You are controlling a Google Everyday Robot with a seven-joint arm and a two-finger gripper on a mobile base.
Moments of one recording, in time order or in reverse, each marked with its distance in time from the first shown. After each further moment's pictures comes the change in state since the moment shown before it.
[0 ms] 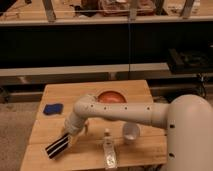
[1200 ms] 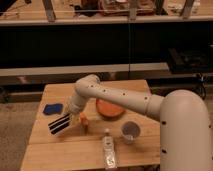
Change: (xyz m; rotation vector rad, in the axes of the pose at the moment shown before) arm 0.043 -0.085 -0.054 0.069 0.047 0.098
